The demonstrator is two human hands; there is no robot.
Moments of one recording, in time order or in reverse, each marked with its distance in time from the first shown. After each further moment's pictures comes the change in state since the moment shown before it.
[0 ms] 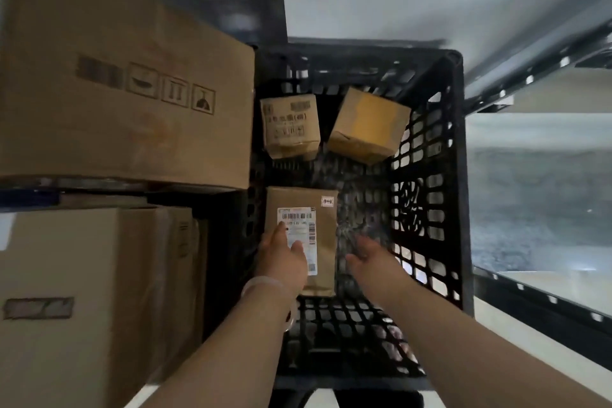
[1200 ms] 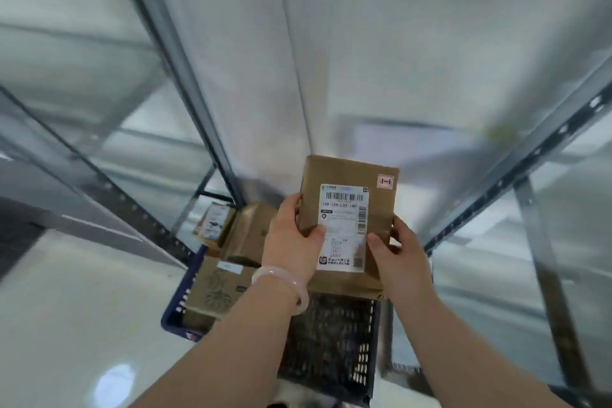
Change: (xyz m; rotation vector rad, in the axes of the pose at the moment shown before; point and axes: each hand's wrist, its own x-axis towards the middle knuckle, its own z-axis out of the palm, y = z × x) left_hand -0.479 0.219 -0.227 -0.432 0.433 0.547; right_hand -0.477 -0.165 -0.222 0.299 0.381 -0.665
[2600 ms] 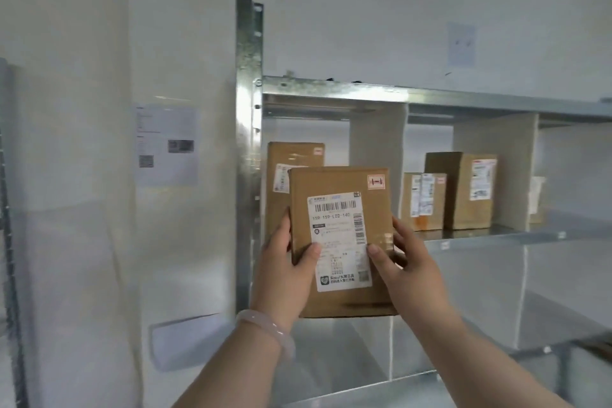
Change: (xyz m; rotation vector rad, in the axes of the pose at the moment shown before) left_hand -0.600 0.330 0.068 -0.235 -0.136 1.045; right_hand -0.504 -0.056 -0.529 0.216 0.635 -0.769
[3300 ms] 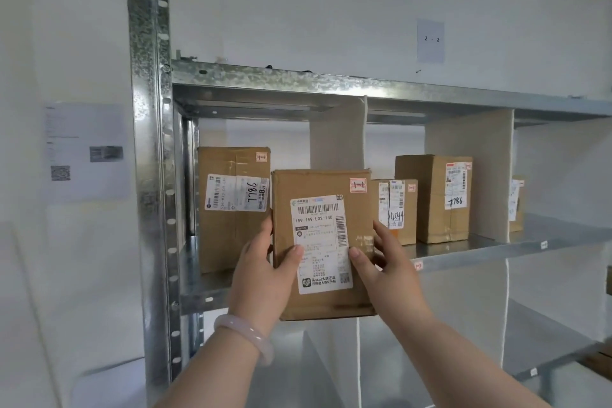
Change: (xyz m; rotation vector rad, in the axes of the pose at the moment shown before) left_hand 0.096 -0.038 0.121 0.005 -0.025 -0.007; right_hand 0.122 0.088 -0.041 -0.012 0.014 0.012
